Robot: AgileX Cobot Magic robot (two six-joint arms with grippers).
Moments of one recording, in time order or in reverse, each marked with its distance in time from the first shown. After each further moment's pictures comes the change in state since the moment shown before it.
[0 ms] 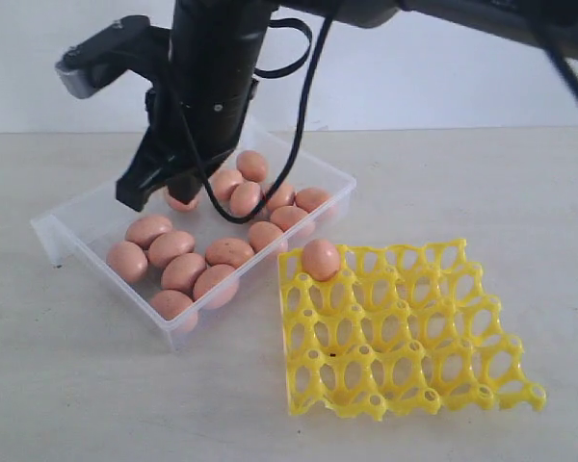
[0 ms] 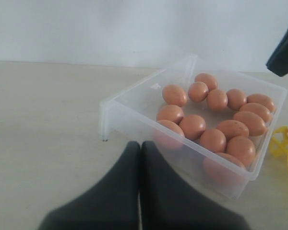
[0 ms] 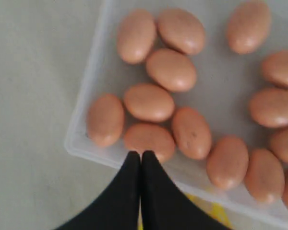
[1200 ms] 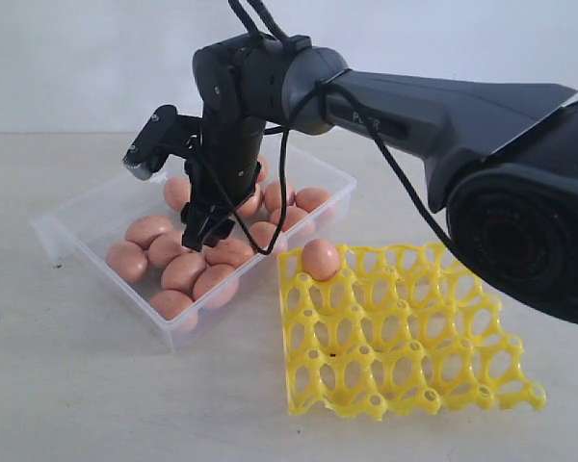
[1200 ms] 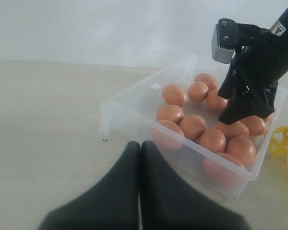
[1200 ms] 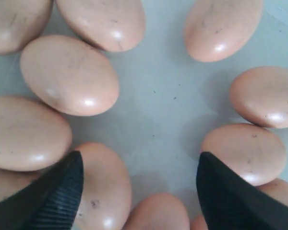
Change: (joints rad) left arm 0.000 0.000 0.000 0.000 0.000 0.000; right arm -0.079 0.306 -0.118 -0.118 -0.182 -0.177
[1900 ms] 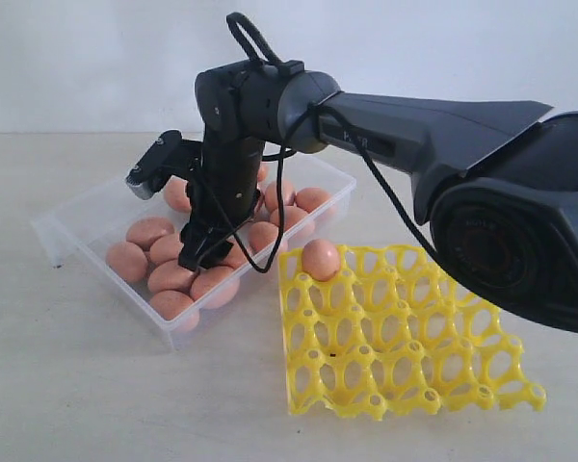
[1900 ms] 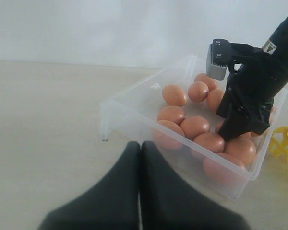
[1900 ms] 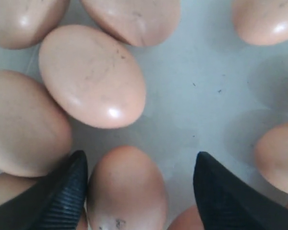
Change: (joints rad) left arm 0.000 0.000 0.000 0.000 0.000 0.000; right arm -0.002 0.047 0.000 0.071 0.031 0.026
